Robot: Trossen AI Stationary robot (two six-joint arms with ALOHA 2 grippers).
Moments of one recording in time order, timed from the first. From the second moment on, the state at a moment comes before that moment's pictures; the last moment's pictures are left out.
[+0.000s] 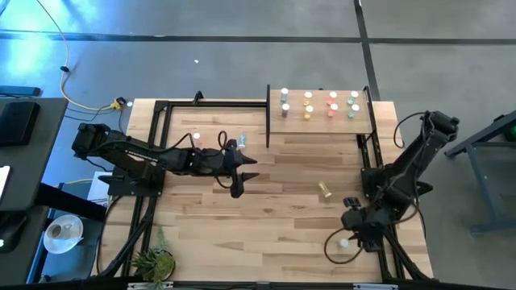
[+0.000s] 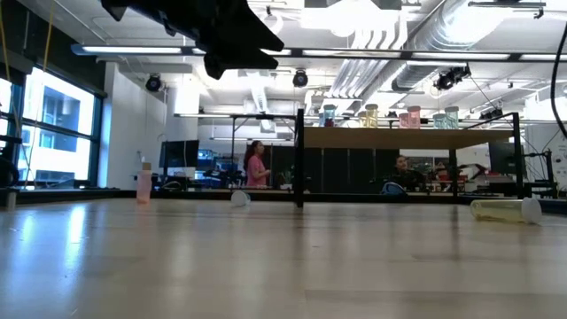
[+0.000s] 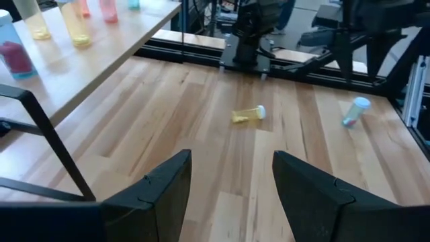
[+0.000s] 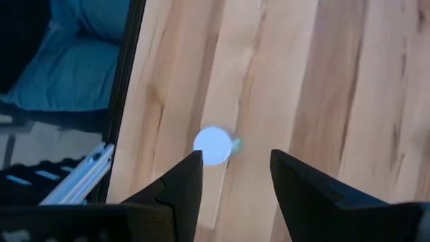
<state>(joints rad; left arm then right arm) 0.01 1.38 0.80 0.19 -0.25 -0.18 0.92 1.10 0.72 -0.67 0.05 0.73</state>
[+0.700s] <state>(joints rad) 0.01 1.38 0.80 0.19 -0.27 -0.23 1.11 1.19 0.72 -0.61 0.26 0.81</state>
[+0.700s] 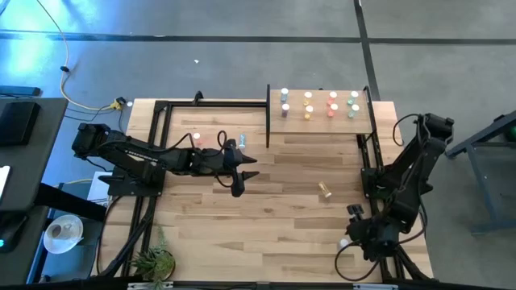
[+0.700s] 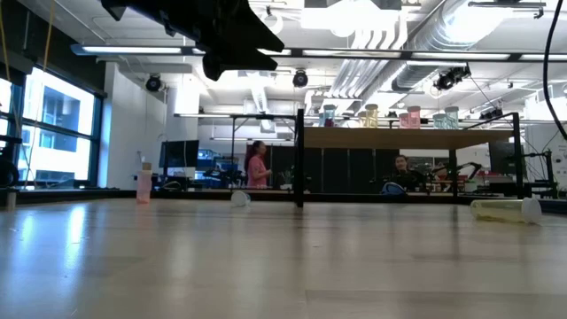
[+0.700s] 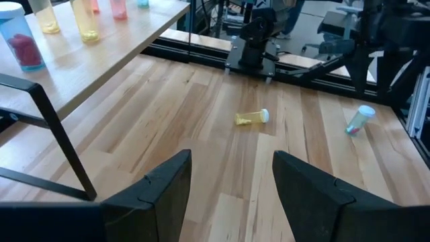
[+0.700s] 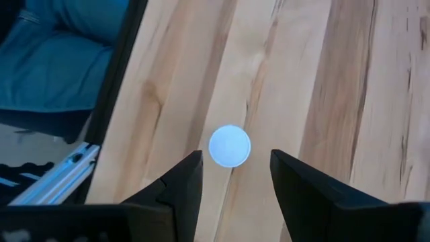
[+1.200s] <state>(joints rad) 0.01 1.38 0.80 0.19 -0.27 -0.23 1.11 1.28 0.72 -0.55 0.26 0.81</state>
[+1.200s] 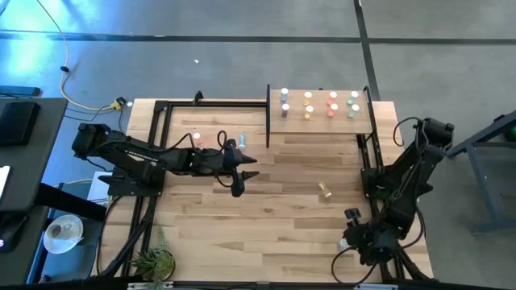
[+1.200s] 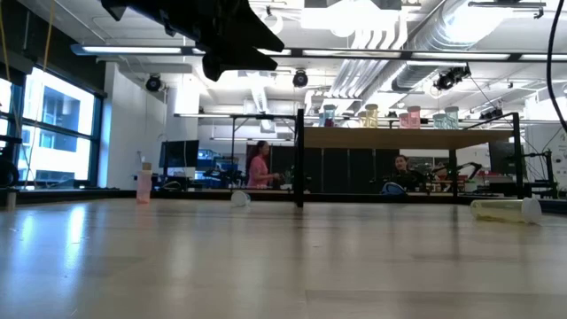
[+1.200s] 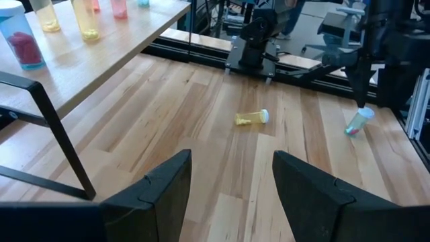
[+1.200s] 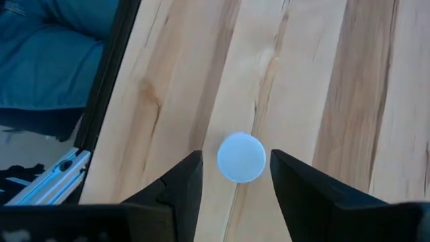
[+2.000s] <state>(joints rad) 0.01 1.38 0.80 0.19 -0.27 -0.23 1.11 1.37 0.72 -0.50 0.32 0.81</state>
